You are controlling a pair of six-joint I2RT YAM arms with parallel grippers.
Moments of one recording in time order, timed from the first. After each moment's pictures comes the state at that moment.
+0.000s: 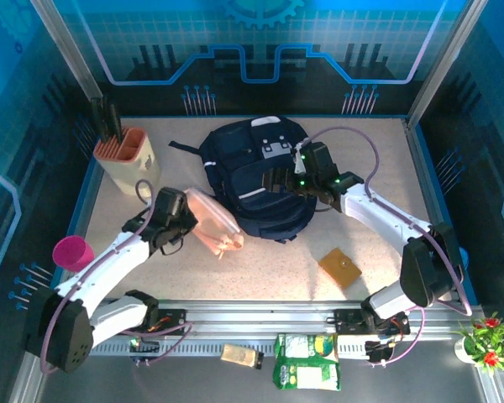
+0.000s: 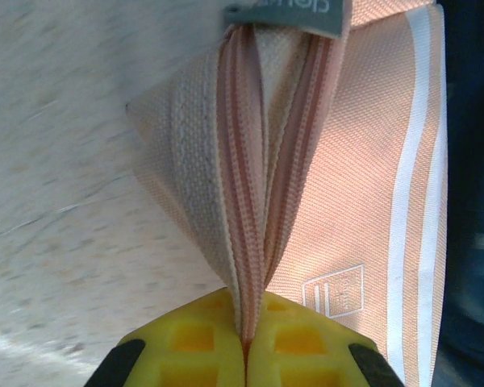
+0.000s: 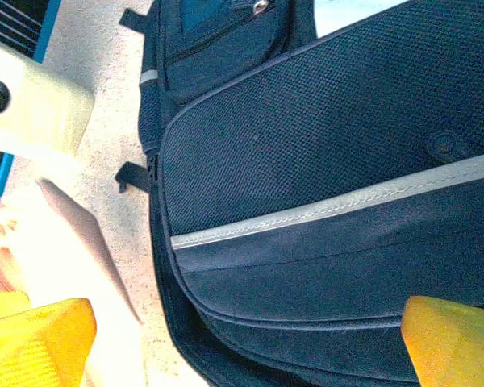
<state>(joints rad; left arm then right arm) -0.33 1.06 0.68 -0.51 -0.05 -1.00 0.49 1.49 1.11 -0.35 -0.22 0.55</state>
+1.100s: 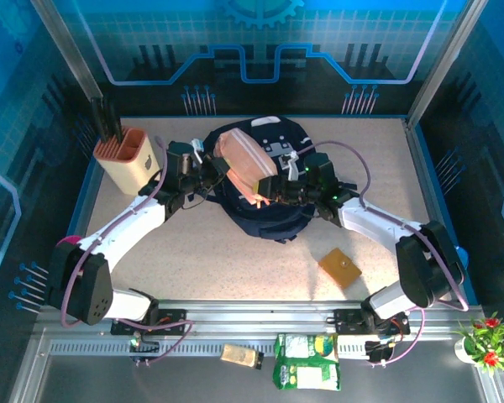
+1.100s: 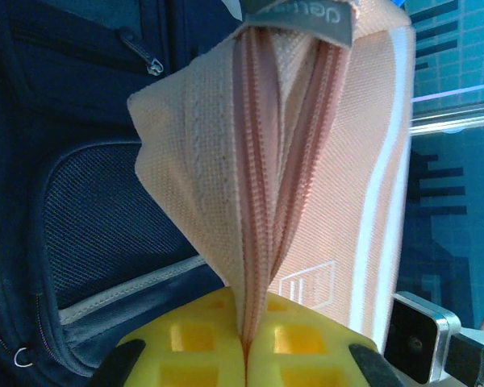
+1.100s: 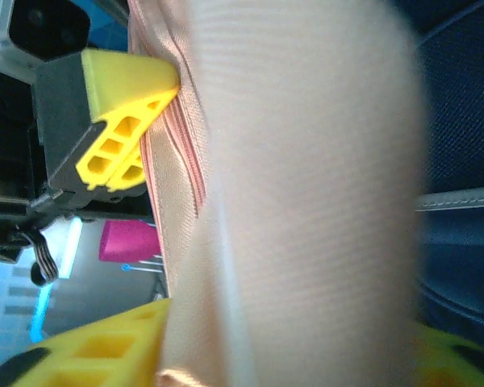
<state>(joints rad) -0.33 1.38 0.96 -0.03 0.31 -1.09 0.50 1.50 0.91 0.15 -0.66 0.81</state>
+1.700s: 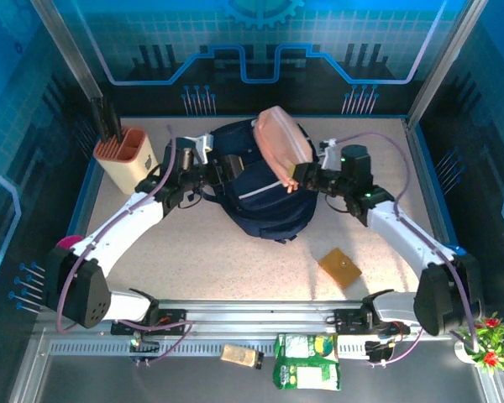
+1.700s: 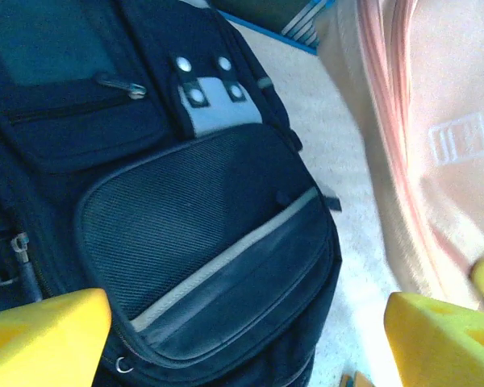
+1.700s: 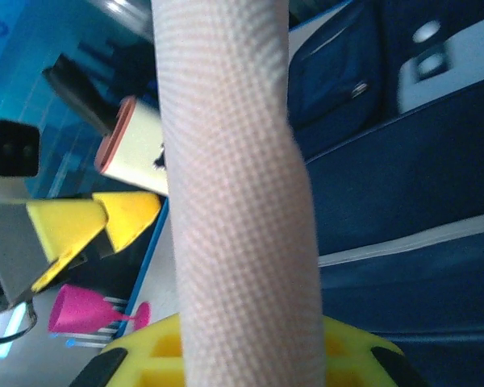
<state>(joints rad) -0.38 1.37 1.07 -0.24 0.30 -0.58 0.27 1.26 0.90 -0.06 -0.57 0.67</state>
